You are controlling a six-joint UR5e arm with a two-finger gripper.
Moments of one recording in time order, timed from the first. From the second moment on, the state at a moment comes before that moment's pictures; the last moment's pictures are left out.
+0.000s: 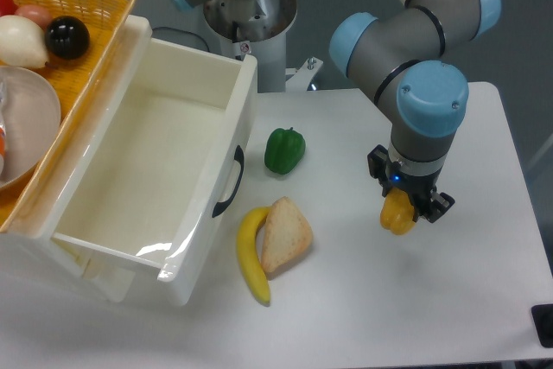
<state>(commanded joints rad) 2.63 -2.02 -1.33 -1.32 1.60 1.37</state>
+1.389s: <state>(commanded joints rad) 2.56 -1.74 -1.45 -1.38 1.12 0.81</state>
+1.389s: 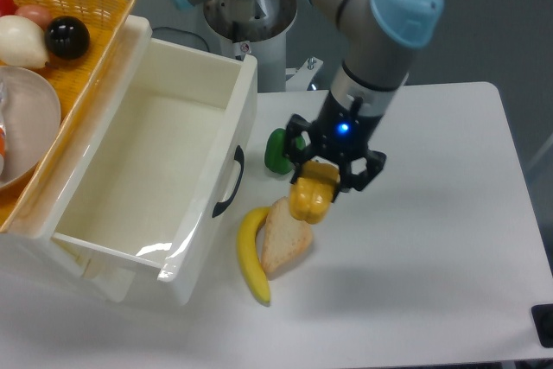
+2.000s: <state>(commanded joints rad) 2.49 -1.60 -1.51 -1.38 1.05 0.67</state>
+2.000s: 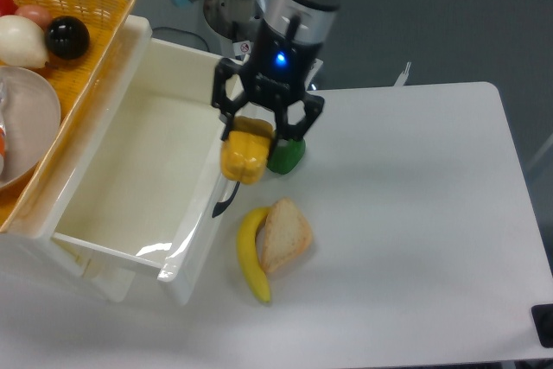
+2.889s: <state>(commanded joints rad) 2.35 -1.58 -1.60 -1.37 1.10 0.62</state>
